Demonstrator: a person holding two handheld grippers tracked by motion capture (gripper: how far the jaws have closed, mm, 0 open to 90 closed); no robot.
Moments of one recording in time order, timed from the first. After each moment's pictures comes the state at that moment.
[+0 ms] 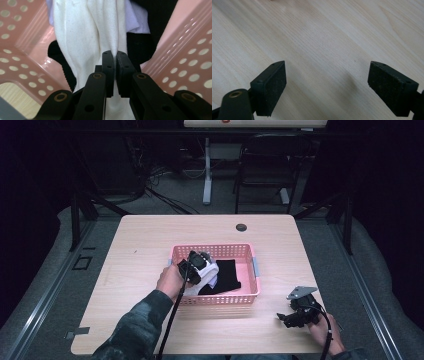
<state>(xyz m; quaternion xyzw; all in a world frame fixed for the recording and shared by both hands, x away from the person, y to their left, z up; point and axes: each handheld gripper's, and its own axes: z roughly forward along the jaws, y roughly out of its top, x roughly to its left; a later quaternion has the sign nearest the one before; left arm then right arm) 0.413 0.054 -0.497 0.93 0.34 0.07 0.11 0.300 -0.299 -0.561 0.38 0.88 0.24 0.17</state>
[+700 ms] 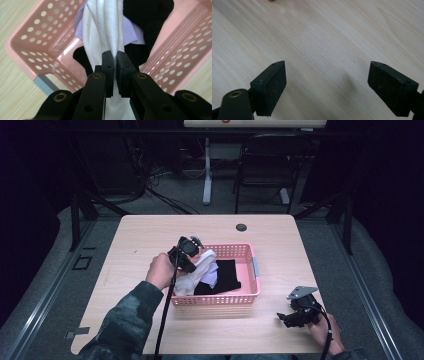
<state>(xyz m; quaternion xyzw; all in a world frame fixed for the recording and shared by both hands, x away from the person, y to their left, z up) 0.413 0.075 -0.441 0.92 0.34 0.09 0.15 0.300 -0.300 -0.559 0.38 0.88 0.24 0.17</state>
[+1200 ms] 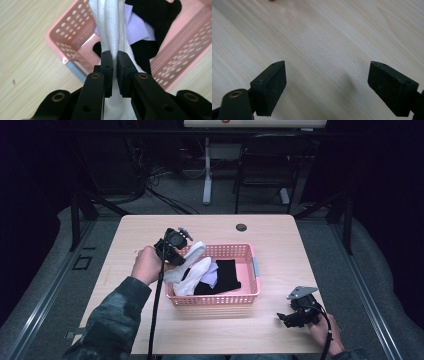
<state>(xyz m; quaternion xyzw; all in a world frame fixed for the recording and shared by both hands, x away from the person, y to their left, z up) 0.410 0.105 -0.407 0.92 0.35 0.12 0.15 0.300 -0.299 -0.559 0.38 0.88 0.24 0.17</state>
